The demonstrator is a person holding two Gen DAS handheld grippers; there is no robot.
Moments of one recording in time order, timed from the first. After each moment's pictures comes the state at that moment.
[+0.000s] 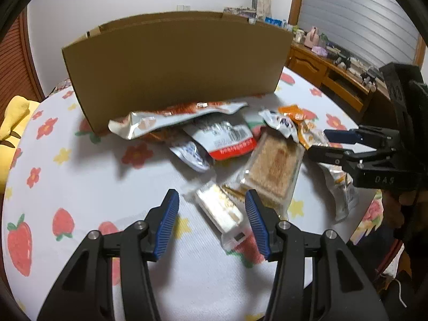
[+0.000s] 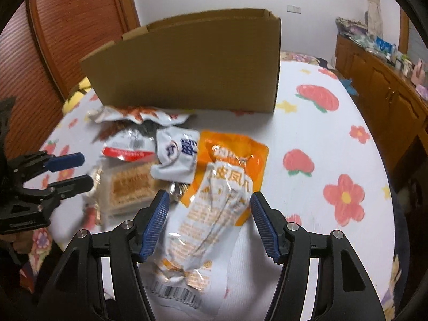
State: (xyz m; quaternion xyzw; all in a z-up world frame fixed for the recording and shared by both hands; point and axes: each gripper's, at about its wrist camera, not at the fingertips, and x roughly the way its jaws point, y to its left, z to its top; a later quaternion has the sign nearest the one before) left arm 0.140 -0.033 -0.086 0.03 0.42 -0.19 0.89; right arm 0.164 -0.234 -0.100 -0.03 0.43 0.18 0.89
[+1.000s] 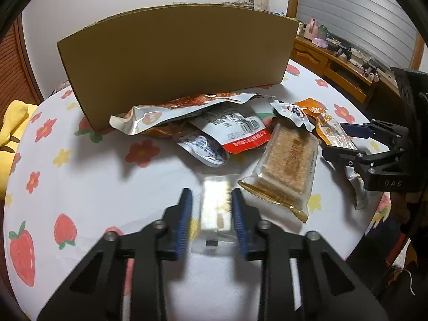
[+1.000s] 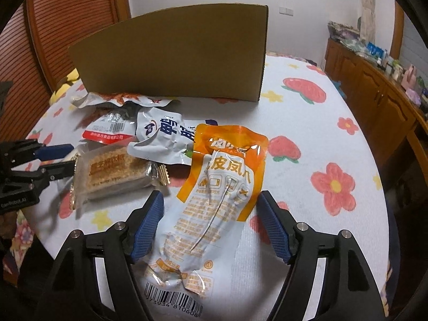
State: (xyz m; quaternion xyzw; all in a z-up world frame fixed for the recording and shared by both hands) left arm 0.149 -0.020 -0.093 0.05 0.42 -0.19 0.88; right arm 0.158 -0.235 -0.110 -0.06 0.42 0.15 0.89
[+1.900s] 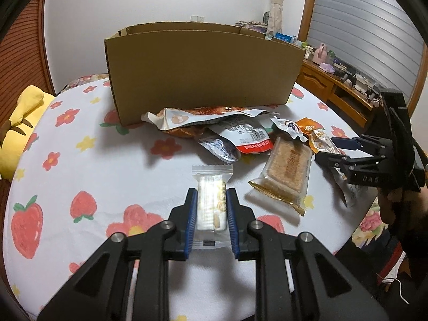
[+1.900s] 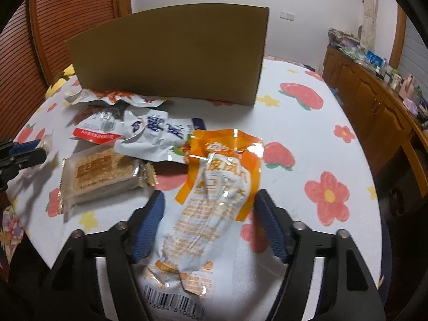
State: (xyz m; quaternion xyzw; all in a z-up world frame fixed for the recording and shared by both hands) left arm 0.123 0.001 -0.083 0.00 0.39 -0.17 0.91; right arm 0.167 -0.243 -0.110 -0.08 0.42 0.14 0.89
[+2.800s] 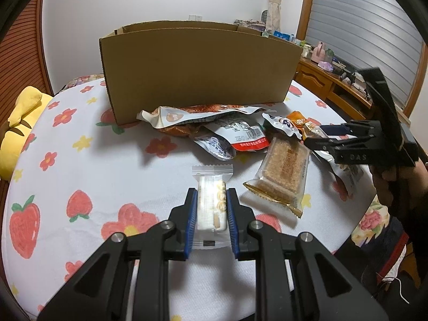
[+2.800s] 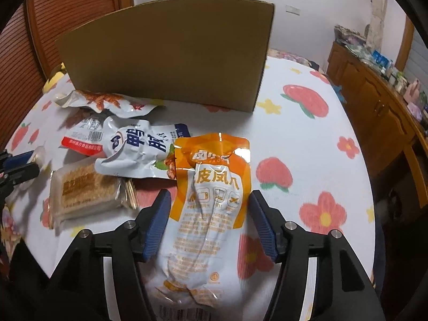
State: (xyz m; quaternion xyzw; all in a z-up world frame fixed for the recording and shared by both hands) left arm 0.125 -0.004 -0.085 0.00 0.39 -0.17 0.91; right arm 0.196 -0.237 -0.106 -0.10 0.44 0.15 0.88
